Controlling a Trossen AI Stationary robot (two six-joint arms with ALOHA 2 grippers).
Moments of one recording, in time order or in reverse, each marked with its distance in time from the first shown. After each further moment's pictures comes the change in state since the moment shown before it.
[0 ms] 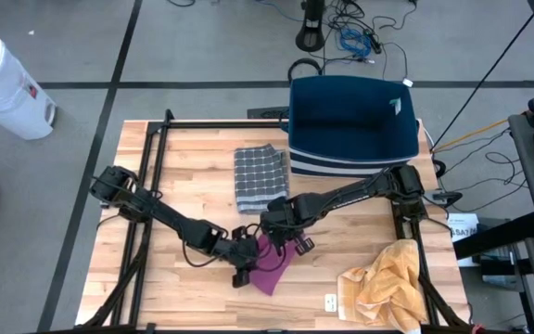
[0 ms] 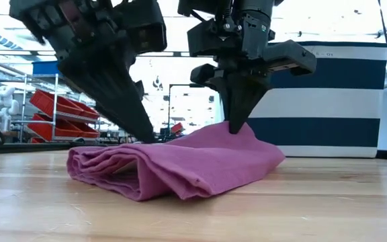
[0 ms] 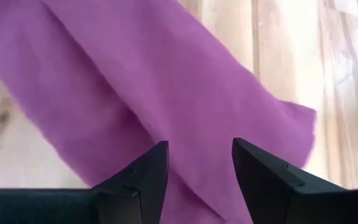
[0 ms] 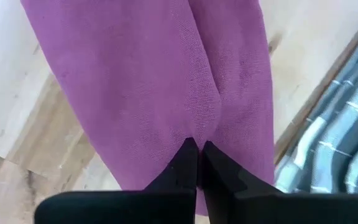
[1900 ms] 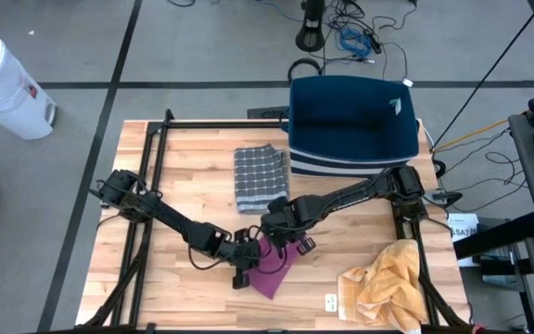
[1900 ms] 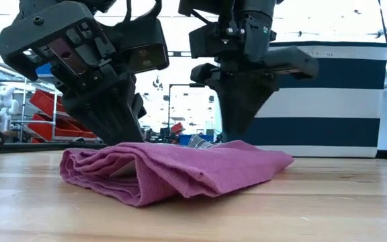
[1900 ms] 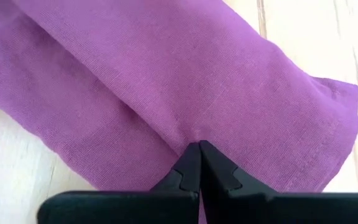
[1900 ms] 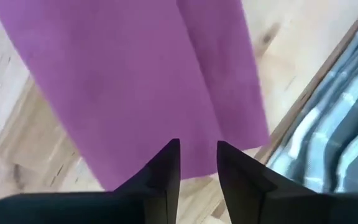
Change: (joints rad) left arm 0.000 0.071 0.000 0.034 0.022 0.068; right arm 0.008 0.005 0.000 -0.014 0.052 -0.021
